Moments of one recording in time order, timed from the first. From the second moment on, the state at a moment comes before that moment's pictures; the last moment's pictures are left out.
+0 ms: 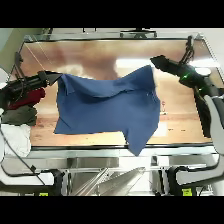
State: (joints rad) left arm 0.32 -1.57 1.25 0.14 -1.26 -0.70; right arm -0.11 -1.62 1.35 -0.12 0.74 0.65
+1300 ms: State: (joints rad) left arm 0.63 -1.36 0.73 0.91 -1.23 -1.01; right arm -0.48 -1.27 0.90 -0.53 1.27 0.90
